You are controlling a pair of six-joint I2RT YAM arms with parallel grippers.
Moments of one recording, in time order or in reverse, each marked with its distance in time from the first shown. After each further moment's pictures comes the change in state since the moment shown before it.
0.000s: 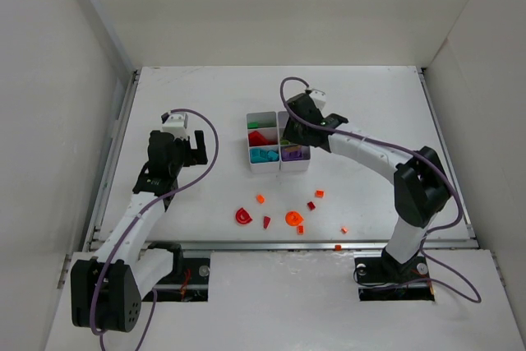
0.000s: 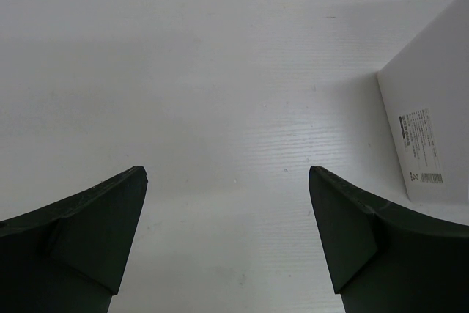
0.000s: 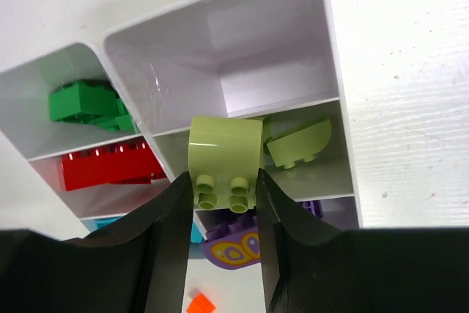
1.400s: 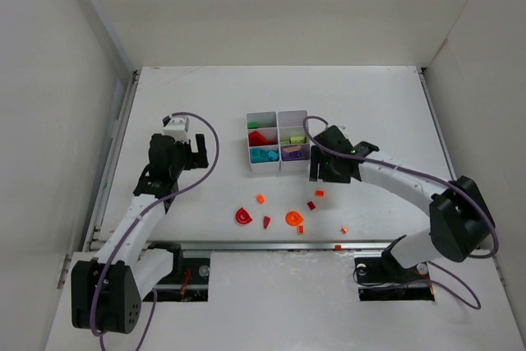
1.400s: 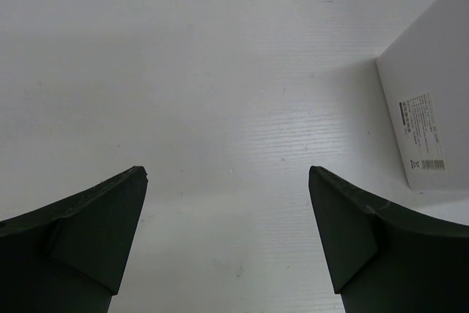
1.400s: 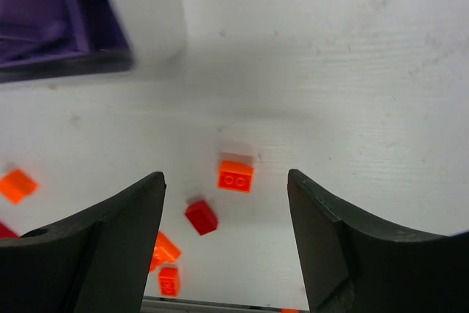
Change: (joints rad) left arm 0.000 -0.010 -0.029 0.002 0.016 -0.002; right arm -0.033 -0.343 -0.413 -0.154 -0.116 -0.165
